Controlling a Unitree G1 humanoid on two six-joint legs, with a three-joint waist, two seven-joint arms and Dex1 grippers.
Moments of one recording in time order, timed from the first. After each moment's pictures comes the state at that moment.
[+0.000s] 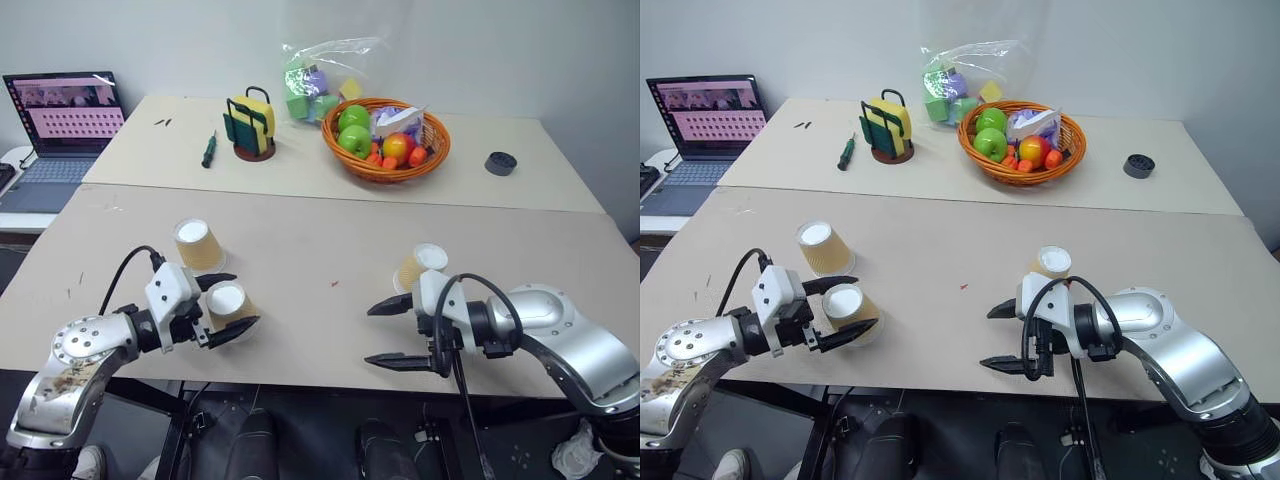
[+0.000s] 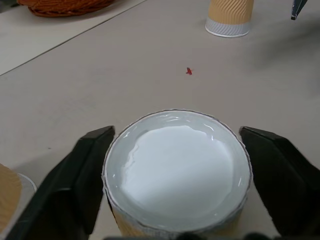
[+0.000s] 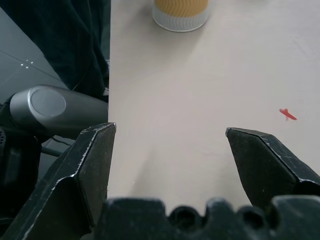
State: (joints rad) left arm 0.02 0.77 0.18 -0.38 -0.47 0.34 -0.90; right arm -0.29 -0.89 0.17 -0.56 0.49 0.62 1.03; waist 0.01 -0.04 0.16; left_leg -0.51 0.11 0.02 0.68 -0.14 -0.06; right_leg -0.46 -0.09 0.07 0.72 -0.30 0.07
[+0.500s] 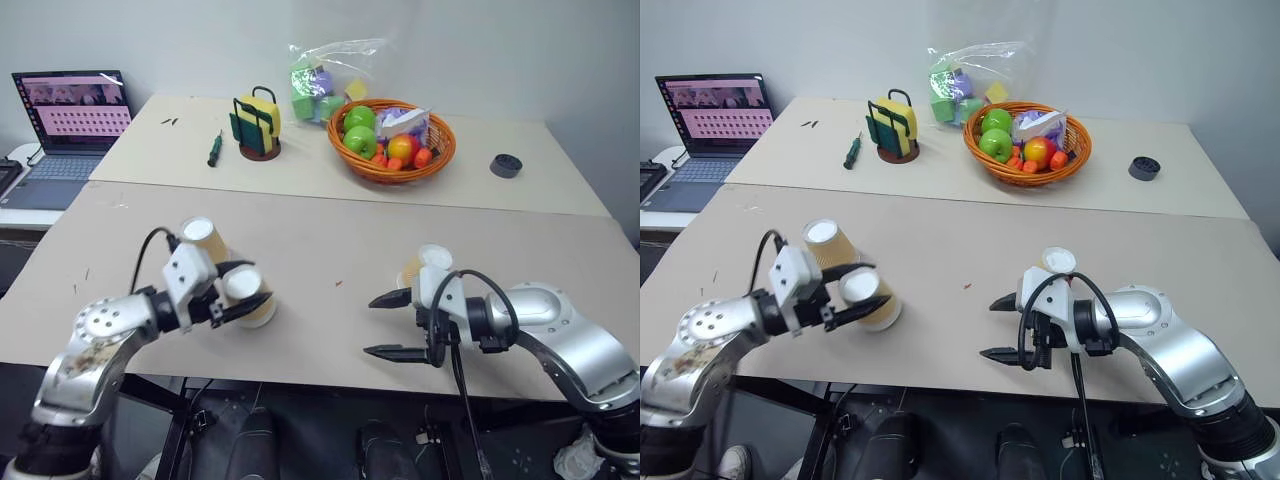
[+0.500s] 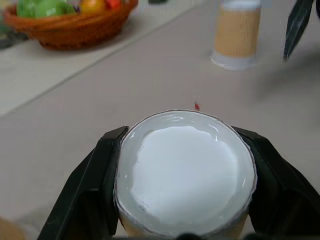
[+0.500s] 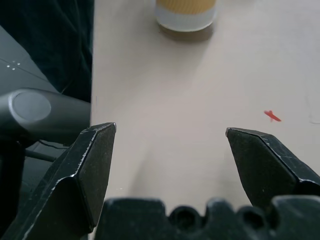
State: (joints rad) left arm -0.27 0.64 0.04 -0.32 -0.45 0.39 -0.83; right arm -0.32 -0.85 0.17 -0.51 0.46 0.62 0.99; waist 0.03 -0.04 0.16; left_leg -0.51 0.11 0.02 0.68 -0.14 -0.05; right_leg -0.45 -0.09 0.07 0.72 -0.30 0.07
